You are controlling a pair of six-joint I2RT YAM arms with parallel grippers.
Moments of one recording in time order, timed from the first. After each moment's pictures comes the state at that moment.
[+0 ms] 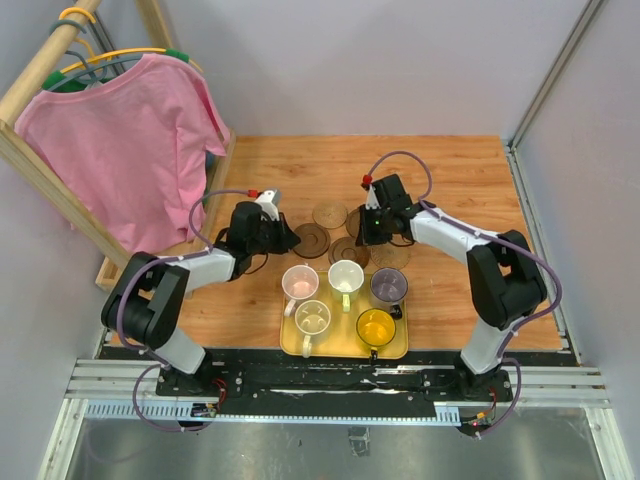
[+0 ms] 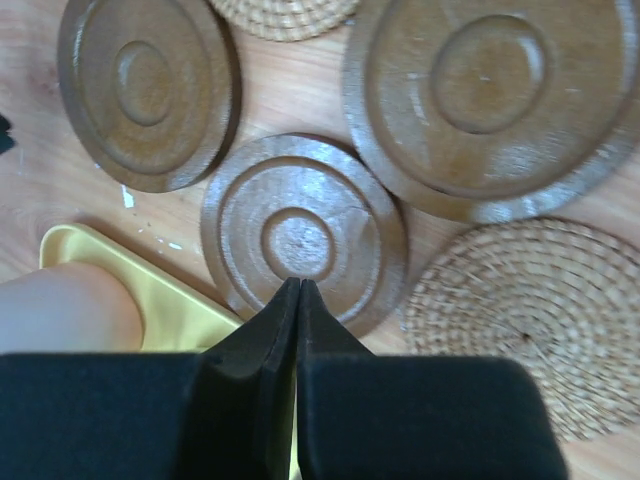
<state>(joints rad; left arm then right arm) -0.38 1.55 0.66 0.39 0.27 -0.41 0.47 1.74 1.15 -0.33 -0.22 0.31</state>
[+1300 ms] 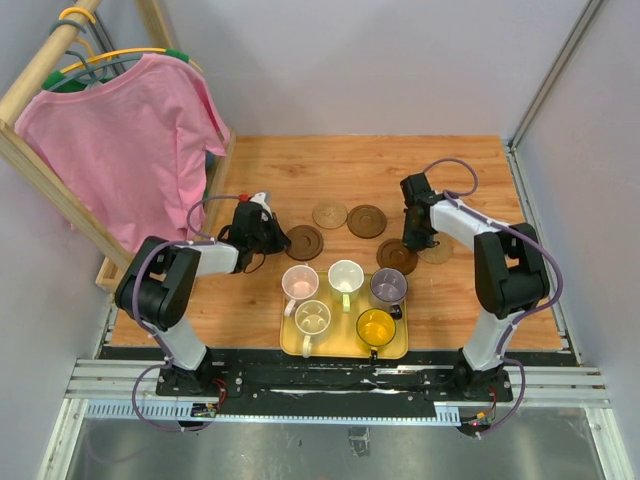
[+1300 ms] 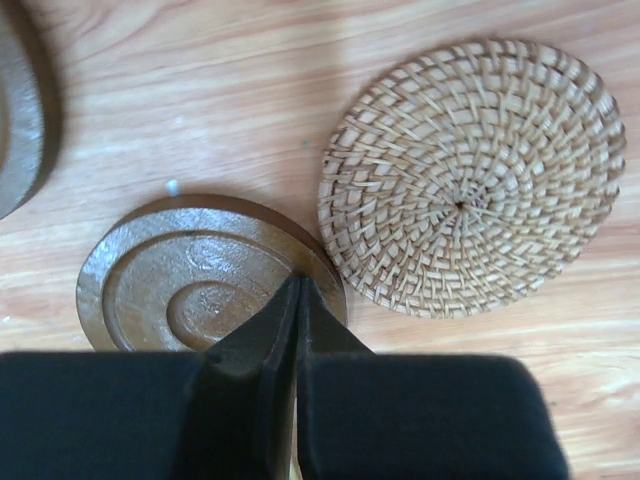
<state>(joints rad) -0.35 1.70 0.71 0.36 0.16 -0.52 0.31 1.80 1.18 -0.61 0.16 0.43</state>
